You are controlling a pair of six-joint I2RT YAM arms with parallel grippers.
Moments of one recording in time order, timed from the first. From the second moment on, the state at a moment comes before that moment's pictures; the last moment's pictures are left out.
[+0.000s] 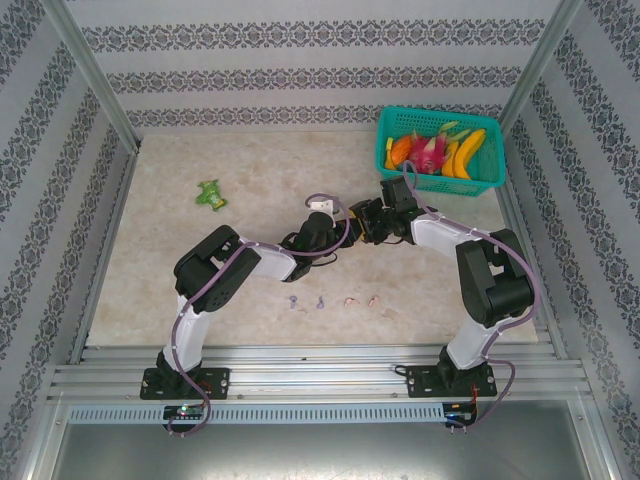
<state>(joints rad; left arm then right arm) -0.73 2.10 1.09 0.69 0.03 -0.89 0.32 1.73 1.01 -0.13 -0.38 1.44</state>
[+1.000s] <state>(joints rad) -0.64 2.02 1.00 0.66 0.27 -0.89 0.14 1.50 0.87 -0.07 -0.43 1.23</state>
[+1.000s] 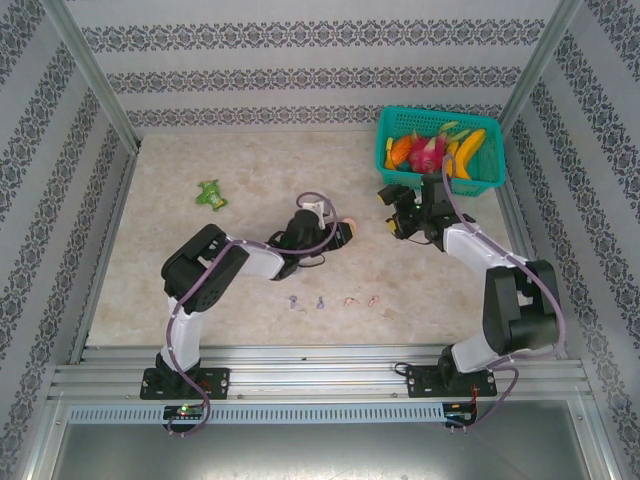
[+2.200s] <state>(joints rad) -0.52 1.84 1.11 0.31 0.83 -0.68 0.27 1.36 0.66 0.23 -0.64 0.84</state>
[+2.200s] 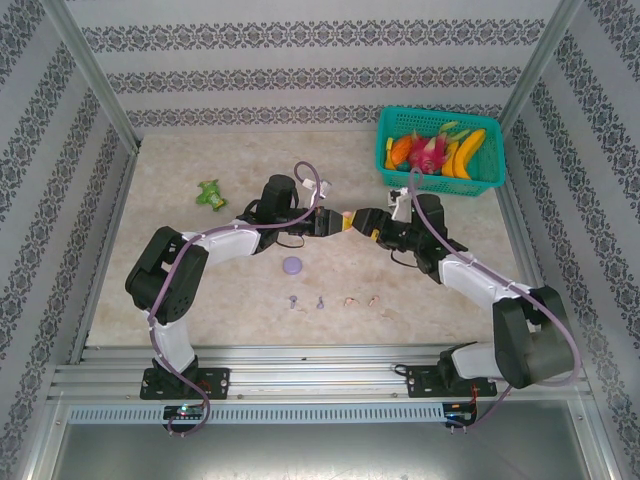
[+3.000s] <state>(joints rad) -0.51 1.79 1.12 0.27 0.82 -0.66 0.22 1.44 0.58 0.29 -0.62 0.86</state>
